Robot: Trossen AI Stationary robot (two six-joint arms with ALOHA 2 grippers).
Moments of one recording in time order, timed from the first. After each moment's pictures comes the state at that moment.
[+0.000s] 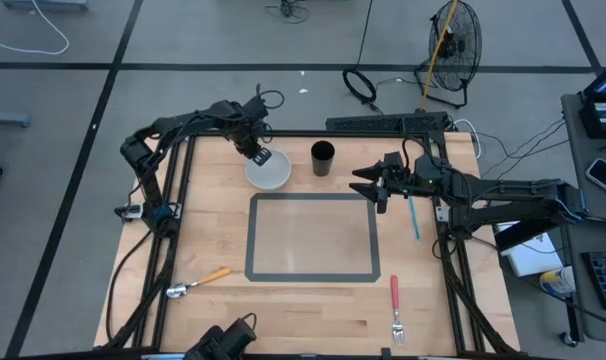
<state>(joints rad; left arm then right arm) 0.80 1.83 1.32 -0.91 0.15 -0.04 -0.18 0.90 0.62 0.15 0.00 0.45</state>
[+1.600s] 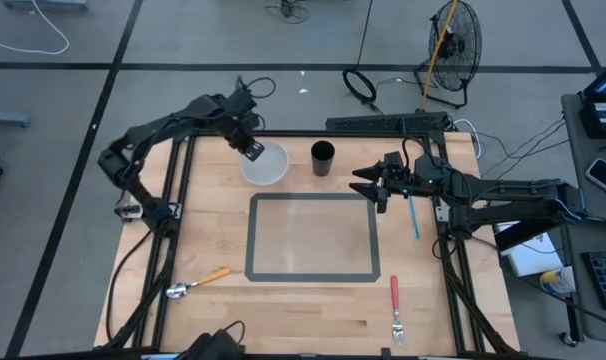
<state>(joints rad) 0.79 1.62 1.32 -0.96 0.21 -0.05 -0.18 0.90 0.62 0.16 0.00 0.46</state>
